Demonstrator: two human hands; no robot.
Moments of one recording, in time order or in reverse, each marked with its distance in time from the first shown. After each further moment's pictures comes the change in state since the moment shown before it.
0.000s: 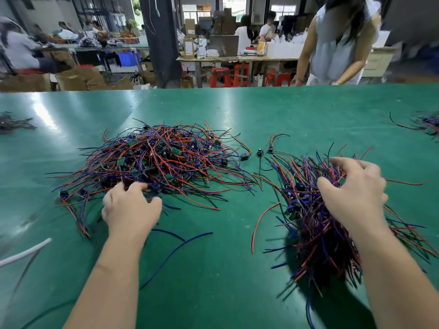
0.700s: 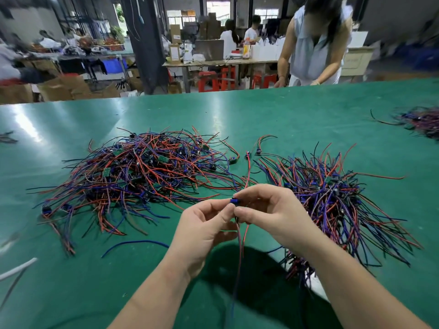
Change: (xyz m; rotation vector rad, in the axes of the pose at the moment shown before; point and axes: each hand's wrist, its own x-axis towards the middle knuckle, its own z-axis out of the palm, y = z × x) left_hand -0.091 0.078 0.015 -1.353 -0.788 0.101; right_hand -0.048 -0.030 0.031 0.939 -0.741 -0.340
